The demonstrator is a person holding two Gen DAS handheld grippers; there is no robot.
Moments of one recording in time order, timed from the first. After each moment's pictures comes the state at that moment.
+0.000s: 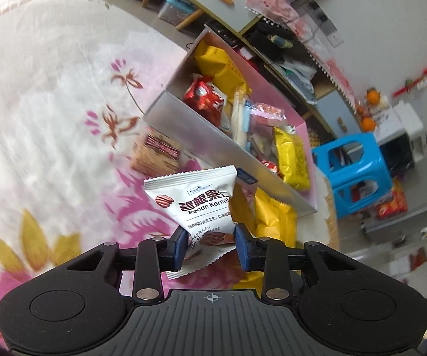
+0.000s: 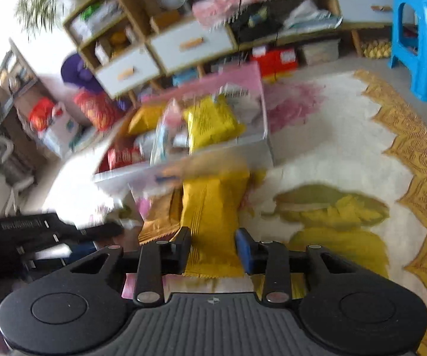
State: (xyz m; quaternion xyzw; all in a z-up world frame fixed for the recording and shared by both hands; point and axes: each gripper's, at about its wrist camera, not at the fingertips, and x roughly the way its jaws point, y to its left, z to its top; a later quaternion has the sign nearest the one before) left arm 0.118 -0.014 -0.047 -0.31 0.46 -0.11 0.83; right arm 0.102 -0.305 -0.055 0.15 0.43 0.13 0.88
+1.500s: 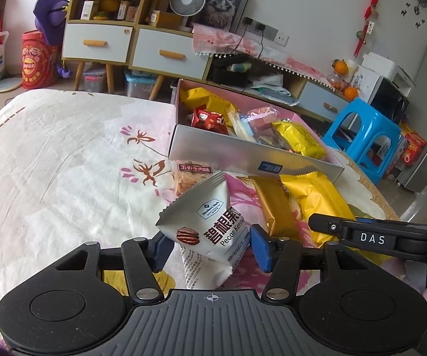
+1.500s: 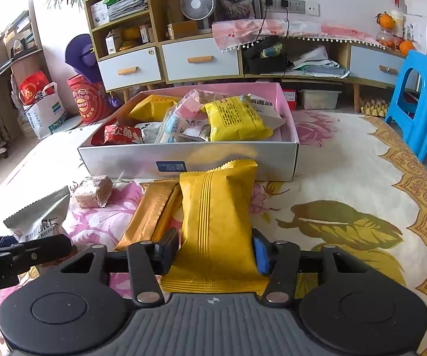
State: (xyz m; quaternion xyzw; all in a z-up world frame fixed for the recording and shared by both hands) left arm 0.060 -0.007 -0.058 -0.11 0.33 -0.13 0.93; right arm 0.091 -0.252 -0.077 0.03 0.34 0.09 0.94
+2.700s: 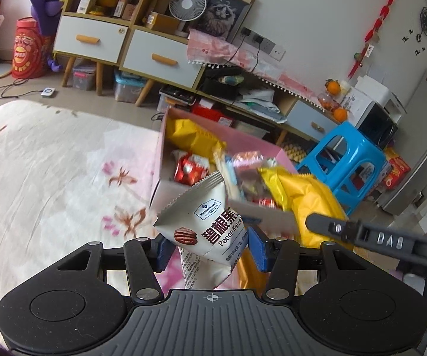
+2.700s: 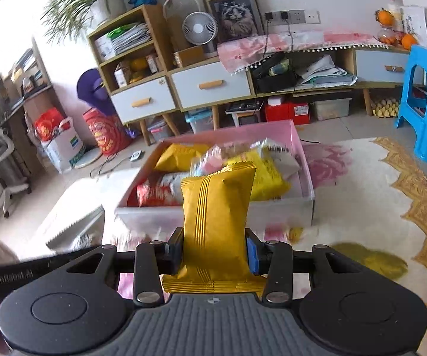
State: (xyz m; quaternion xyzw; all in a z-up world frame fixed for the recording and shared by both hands) left arm 0.112 0.004 -0.015 -0.17 0.33 -0.15 0.92; right arm 0.117 -0.255 -0.019 0.12 0.32 0.11 0.93
